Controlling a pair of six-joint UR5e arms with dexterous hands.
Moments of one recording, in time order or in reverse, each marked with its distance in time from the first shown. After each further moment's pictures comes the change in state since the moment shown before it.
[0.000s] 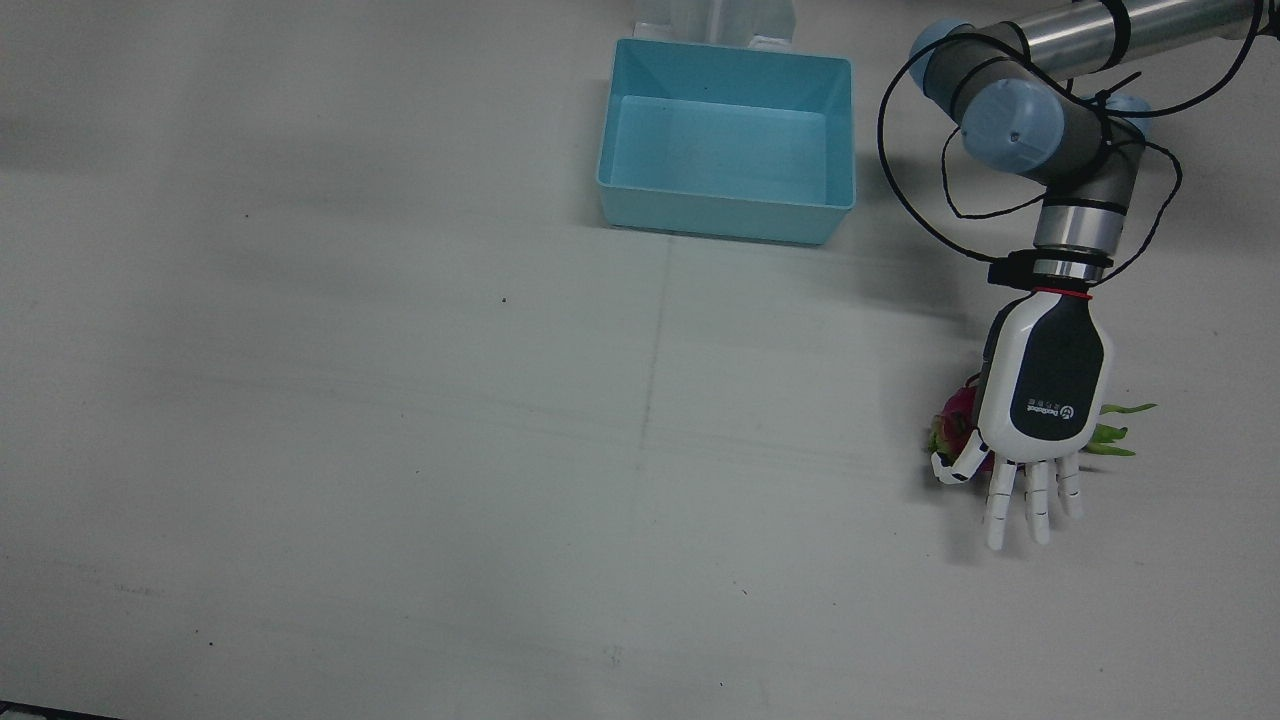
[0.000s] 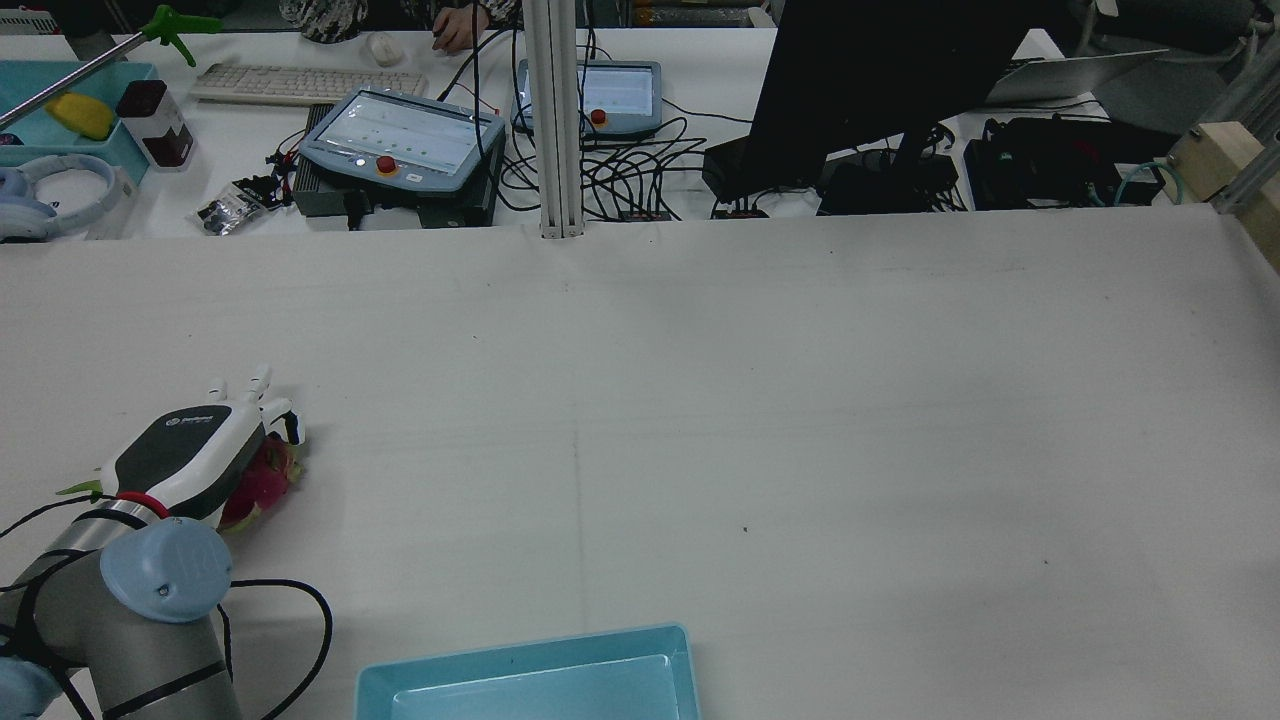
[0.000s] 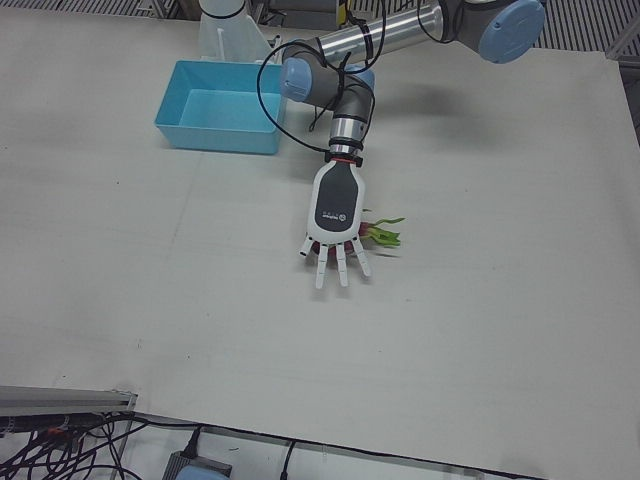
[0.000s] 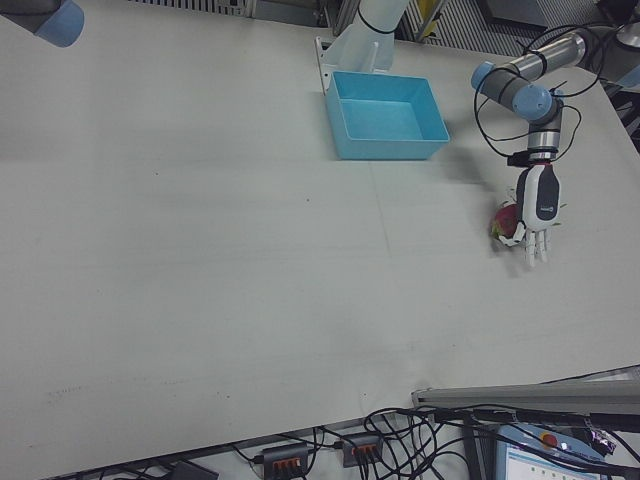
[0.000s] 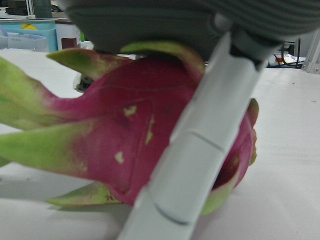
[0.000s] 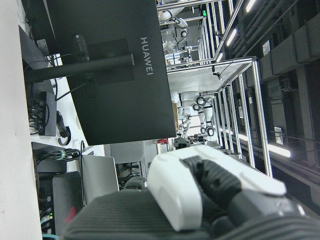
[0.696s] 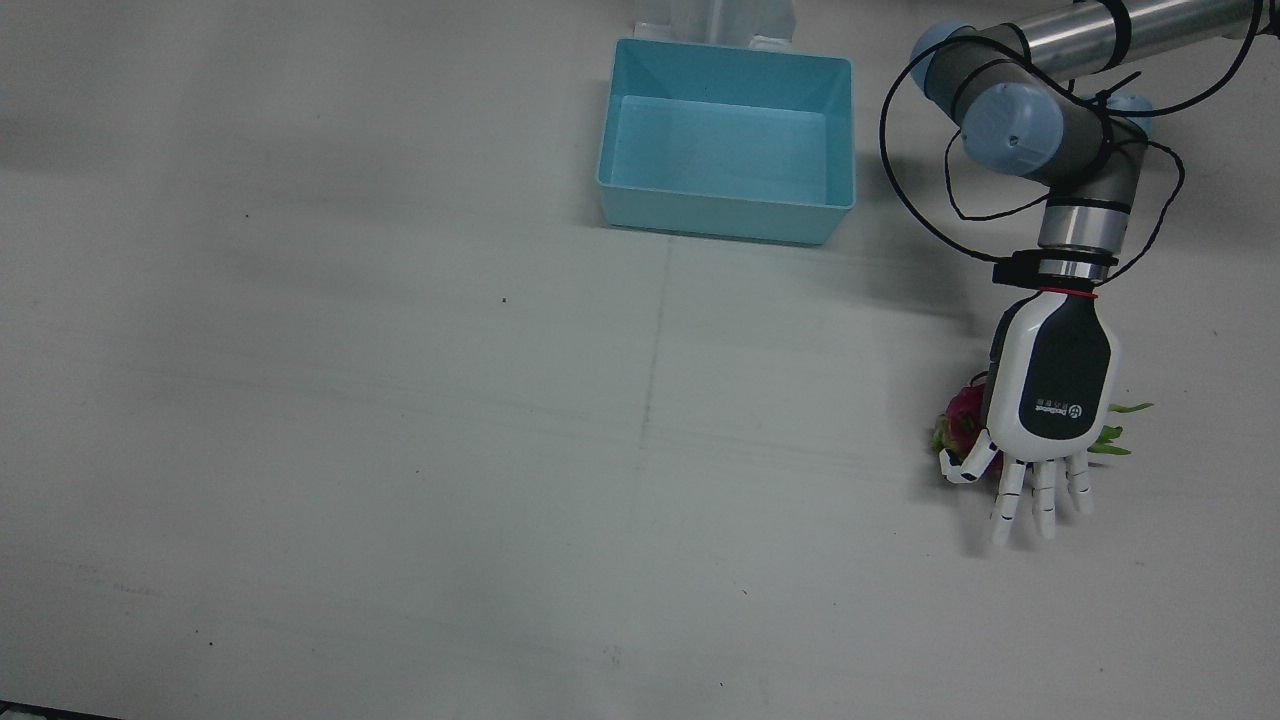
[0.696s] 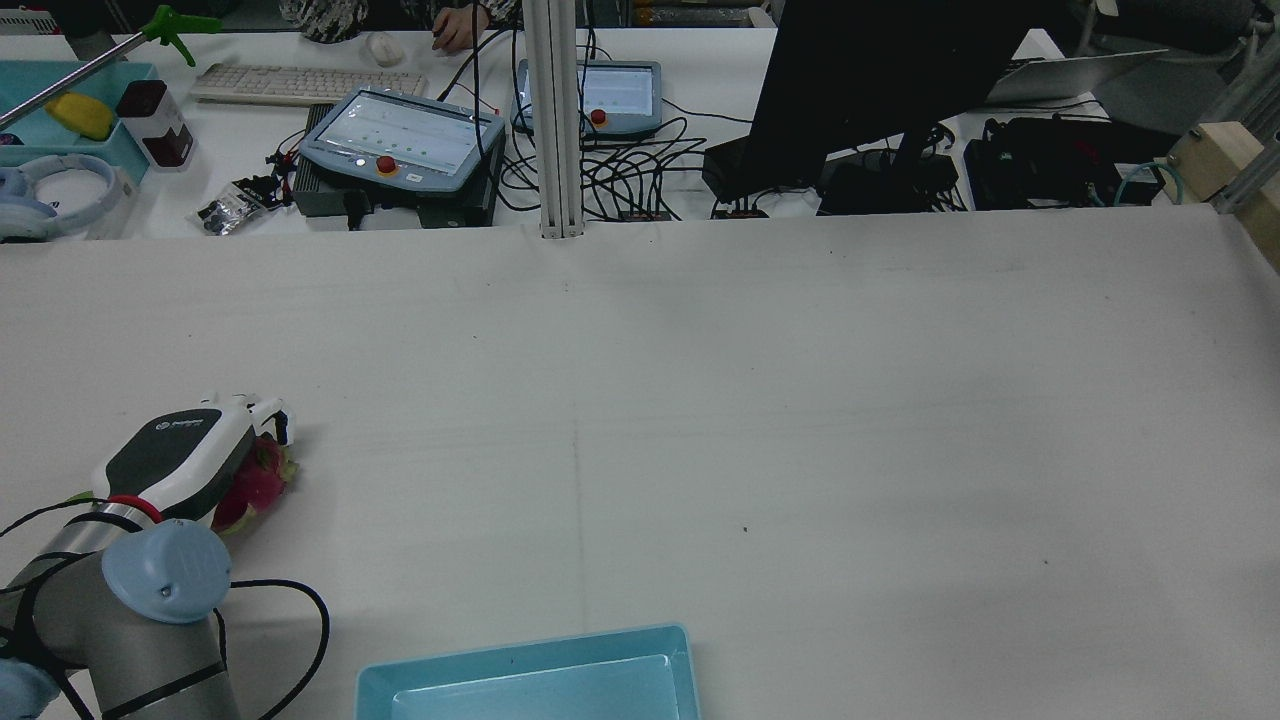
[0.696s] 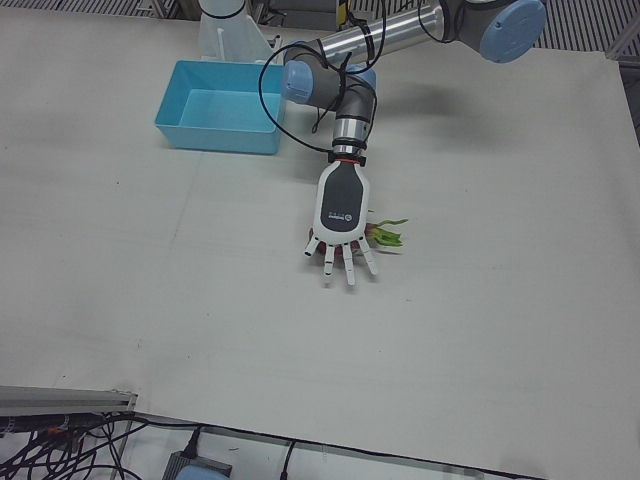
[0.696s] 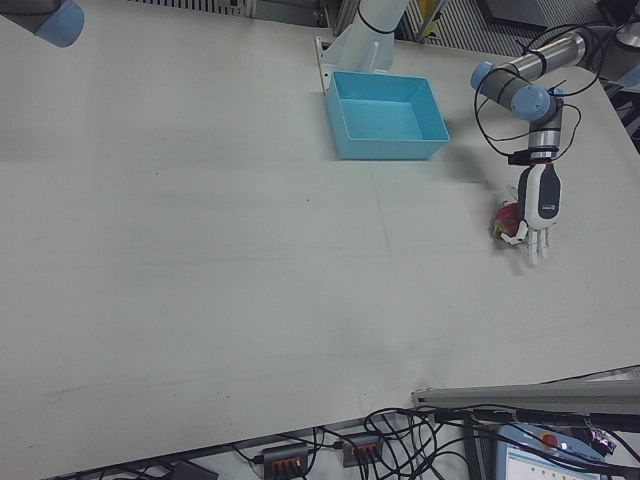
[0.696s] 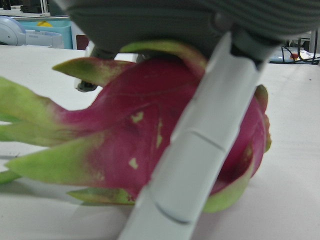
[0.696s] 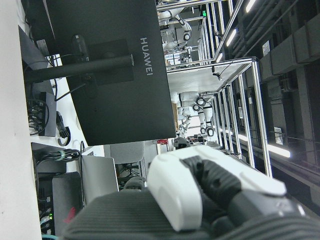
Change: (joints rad) left arm 0.001 0.005 0.008 0.021 -0.006 -0.021; right arm 0.000 0.000 0.000 0.000 0.000 0.000
